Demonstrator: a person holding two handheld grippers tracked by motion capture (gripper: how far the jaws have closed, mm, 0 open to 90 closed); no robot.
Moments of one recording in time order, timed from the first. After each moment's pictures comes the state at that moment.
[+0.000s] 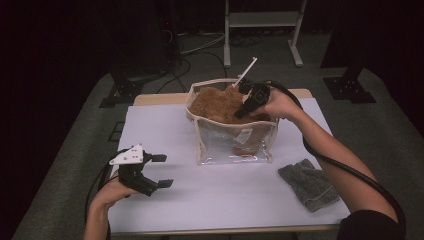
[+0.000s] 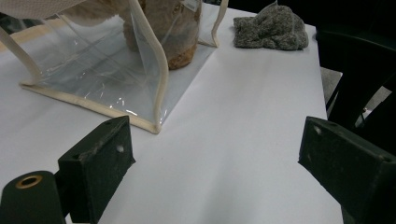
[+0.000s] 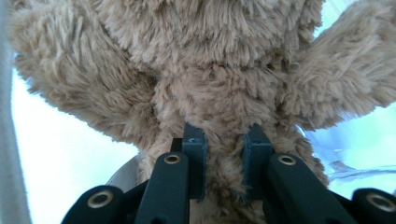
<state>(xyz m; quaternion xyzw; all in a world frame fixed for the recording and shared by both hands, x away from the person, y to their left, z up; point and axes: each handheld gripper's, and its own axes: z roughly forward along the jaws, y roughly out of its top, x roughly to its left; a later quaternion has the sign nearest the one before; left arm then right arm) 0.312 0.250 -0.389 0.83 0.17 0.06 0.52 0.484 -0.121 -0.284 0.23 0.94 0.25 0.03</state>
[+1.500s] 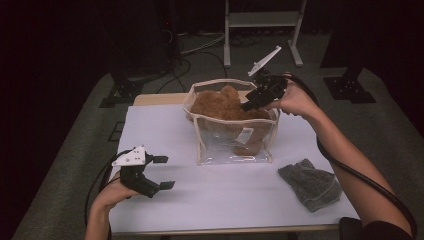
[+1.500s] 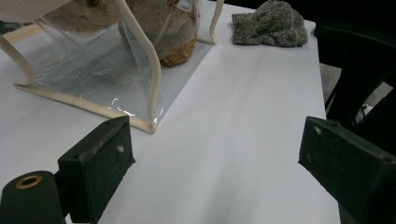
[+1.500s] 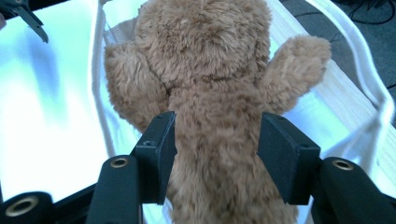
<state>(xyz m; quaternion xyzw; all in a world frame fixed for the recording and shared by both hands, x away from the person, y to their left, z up) 0.308 0.245 -0.389 0.84 0.17 0.06 0.52 0.463 -0.159 -0.245 0.22 0.91 0.33 0.08</state>
